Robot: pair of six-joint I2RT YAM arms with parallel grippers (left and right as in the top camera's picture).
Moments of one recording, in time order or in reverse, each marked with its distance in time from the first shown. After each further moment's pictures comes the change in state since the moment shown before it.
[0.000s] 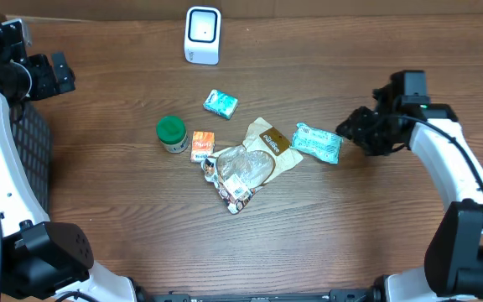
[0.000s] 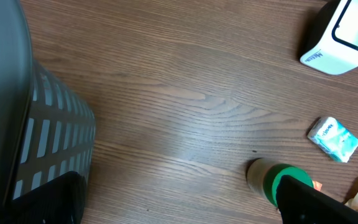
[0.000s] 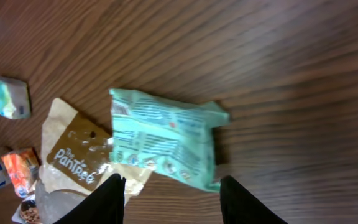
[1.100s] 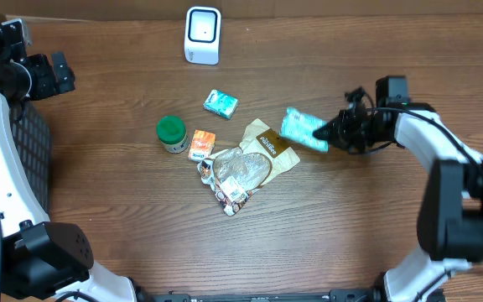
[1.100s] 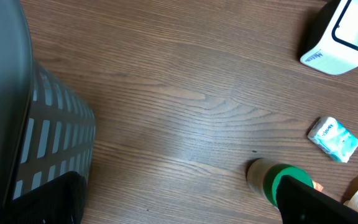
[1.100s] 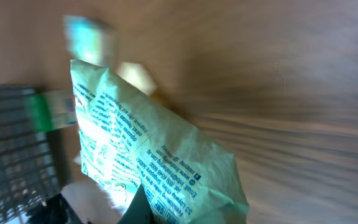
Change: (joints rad) left arm 0.000 0.000 0.000 0.000 0.000 0.000; right arm 0.022 0.152 0.002 0.145 -0.398 -0.144
